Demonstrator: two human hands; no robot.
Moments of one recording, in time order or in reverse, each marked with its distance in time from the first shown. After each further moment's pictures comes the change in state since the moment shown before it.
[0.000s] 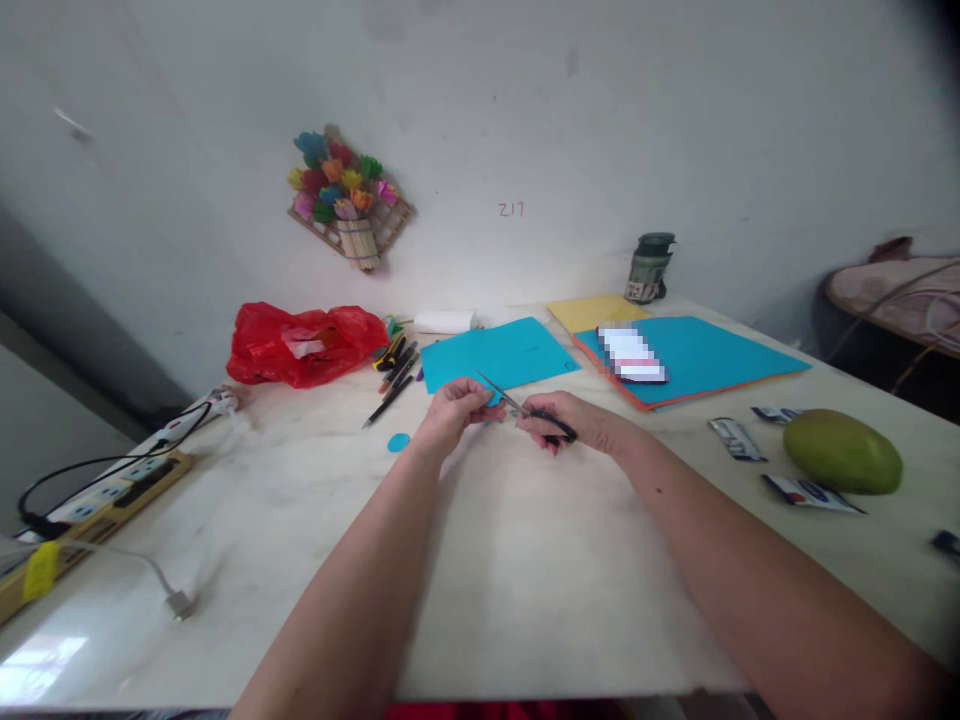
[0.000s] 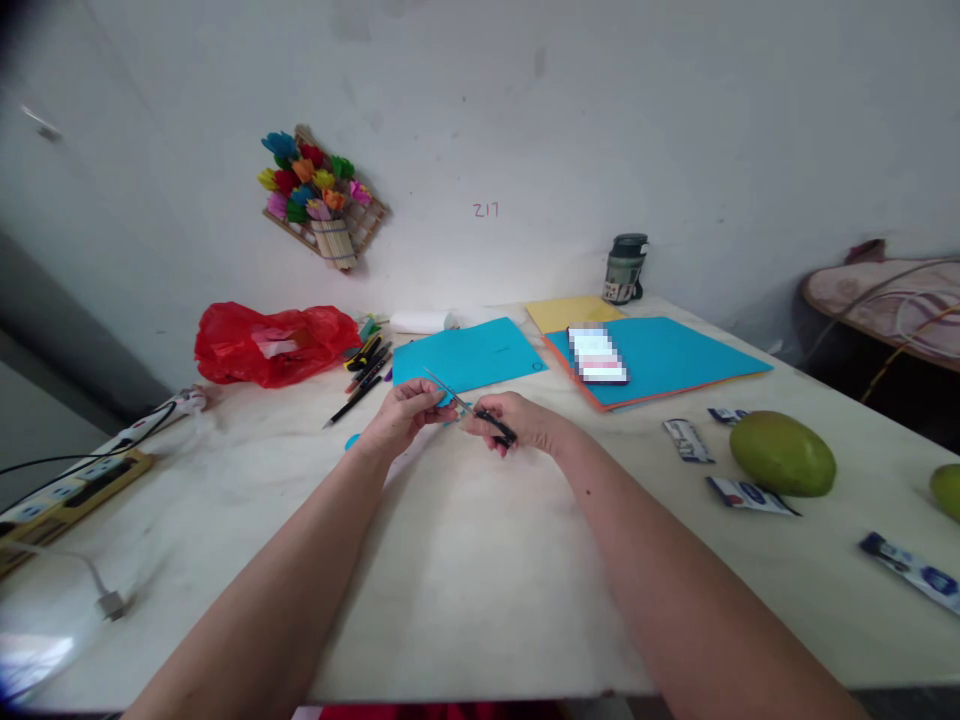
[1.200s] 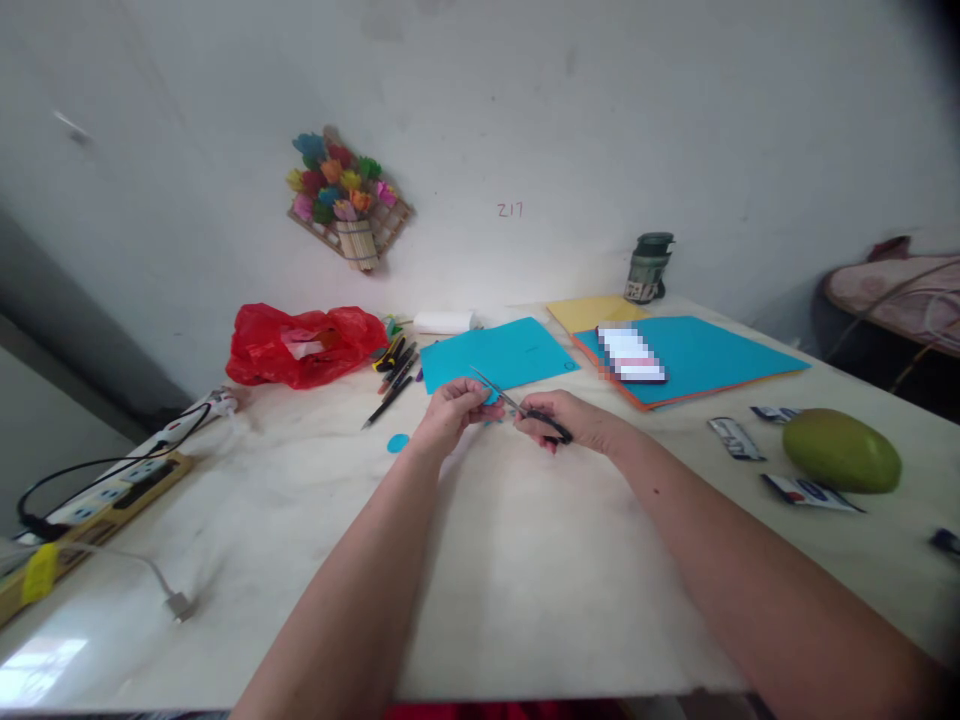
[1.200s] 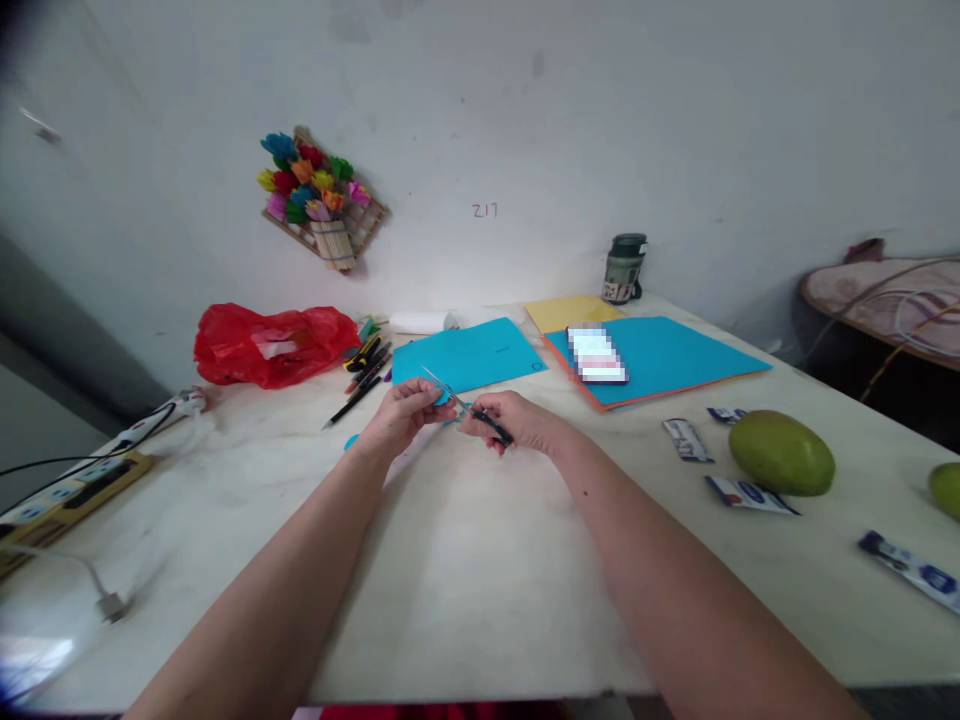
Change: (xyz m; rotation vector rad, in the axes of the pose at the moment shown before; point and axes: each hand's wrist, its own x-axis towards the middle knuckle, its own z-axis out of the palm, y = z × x) left_hand 0.002 -0.001 -0.003 -0.028 -0.022 -0.006; right_hand 0.011 0.017 0.002 0.024 0.047 -0.049
